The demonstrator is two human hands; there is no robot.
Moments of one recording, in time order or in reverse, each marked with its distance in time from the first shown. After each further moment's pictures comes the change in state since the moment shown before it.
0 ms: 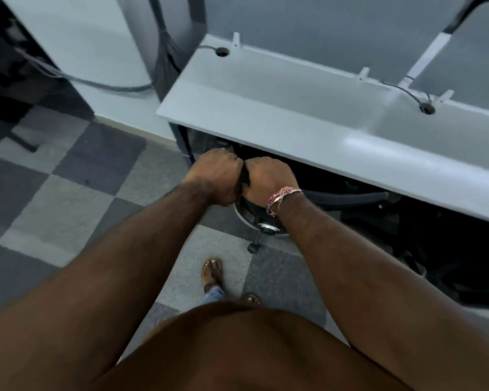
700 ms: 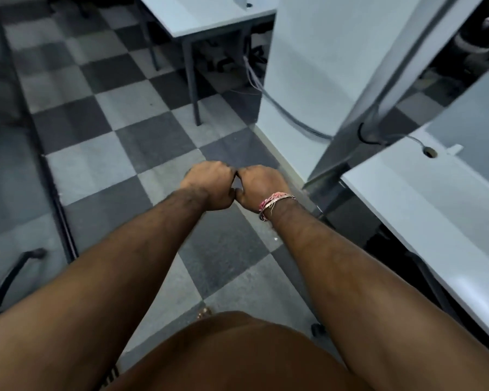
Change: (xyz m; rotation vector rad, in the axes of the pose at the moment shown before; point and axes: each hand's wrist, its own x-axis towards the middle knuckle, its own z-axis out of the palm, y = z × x) left_hand -0.297 -0.343 0.044 -0.226 -0.081 -0.846; right_hand 0.212 -0.444 -0.001 -0.051 -0.073 -0.656
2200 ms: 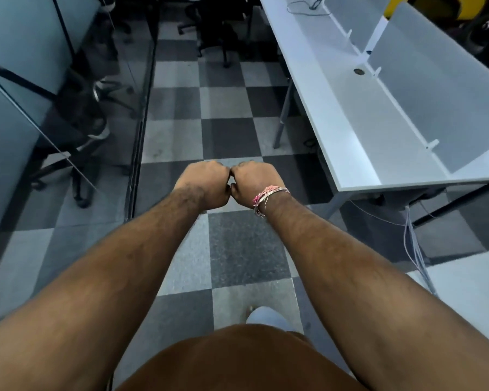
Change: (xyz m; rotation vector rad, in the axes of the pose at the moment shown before) left_hand 0.461 -0.836 -0.107 -0.004 0.047 -0.497; right_hand 0.990 -0.274 -0.033 -0.082 0.096 -0.525
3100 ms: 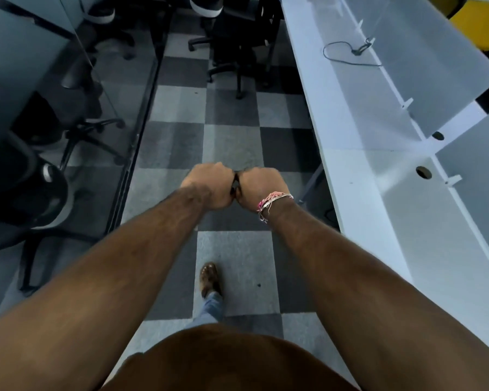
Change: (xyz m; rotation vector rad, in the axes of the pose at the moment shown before) left_hand 0.647 -0.219 -0.032 -0.041 -0.116 -0.072; right_hand 0.614 0.299 0.102 -0.042 -0.025 -0.089
